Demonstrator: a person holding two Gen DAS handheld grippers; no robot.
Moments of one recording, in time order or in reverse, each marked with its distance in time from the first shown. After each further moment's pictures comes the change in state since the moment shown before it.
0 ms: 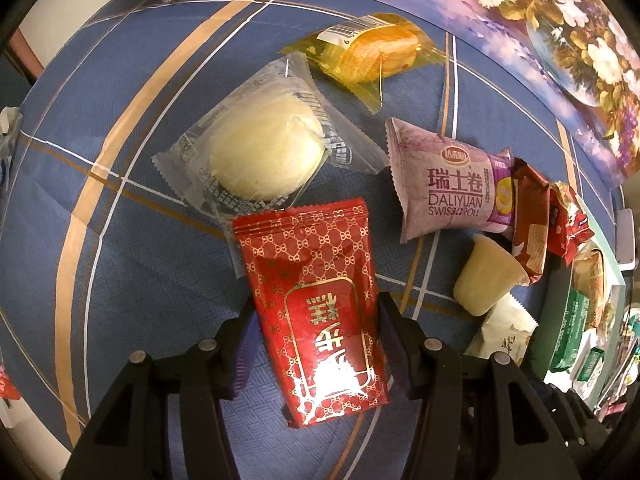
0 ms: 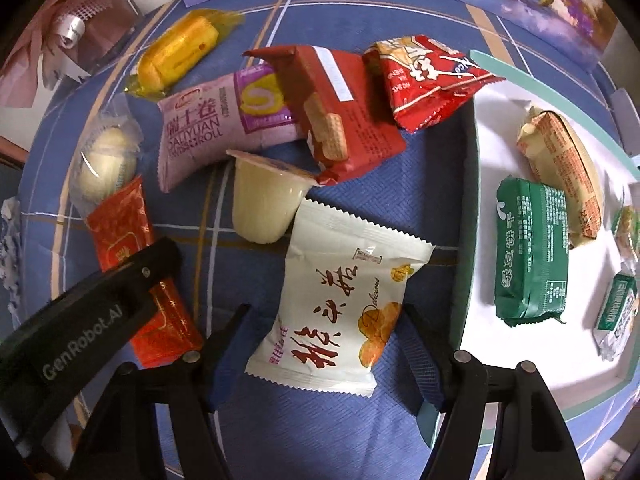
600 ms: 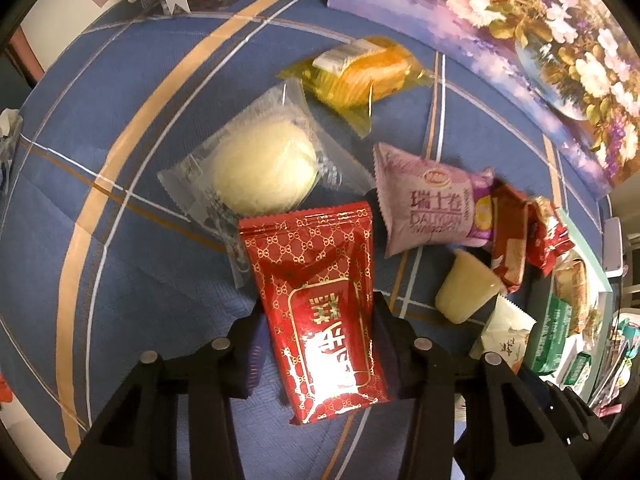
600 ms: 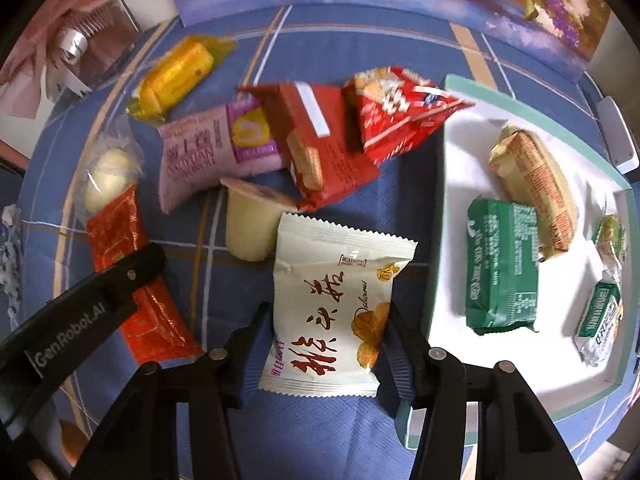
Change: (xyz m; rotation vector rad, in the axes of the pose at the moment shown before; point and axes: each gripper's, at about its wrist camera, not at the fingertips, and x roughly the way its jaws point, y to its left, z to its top) left arm -0.024 -0.002 0.008 -0.009 -0.050 -0.042; right arm -0.030 -0.016 0.007 0.020 -0.066 0.011
